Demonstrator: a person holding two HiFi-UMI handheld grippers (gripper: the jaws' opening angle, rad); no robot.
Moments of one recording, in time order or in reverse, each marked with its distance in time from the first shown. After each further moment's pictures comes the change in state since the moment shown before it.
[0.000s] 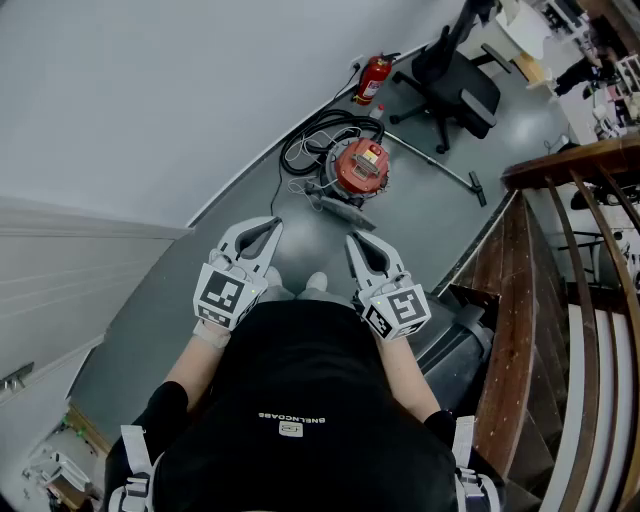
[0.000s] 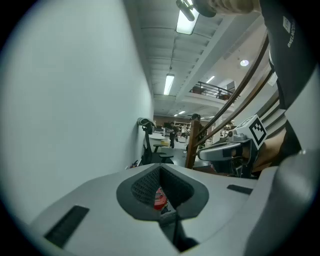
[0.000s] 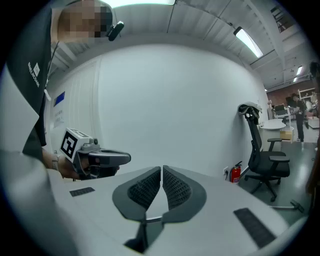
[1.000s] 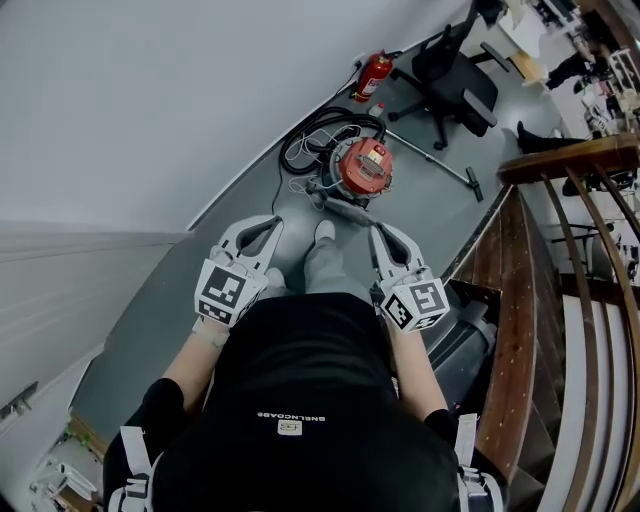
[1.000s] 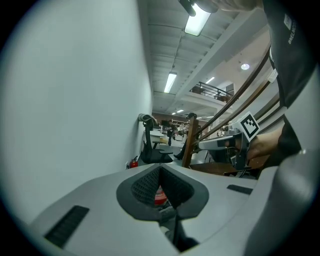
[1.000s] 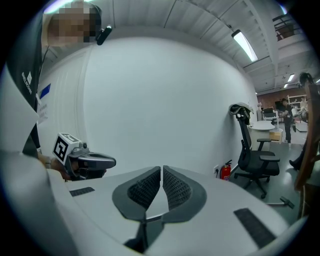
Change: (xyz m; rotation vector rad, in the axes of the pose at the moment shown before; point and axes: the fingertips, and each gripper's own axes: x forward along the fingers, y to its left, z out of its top) left arm -0.015 0.077 -0.022 -0.026 0.019 -0.040; right arm 0.052 -0.011 0.003 0.019 0.022 -0.129
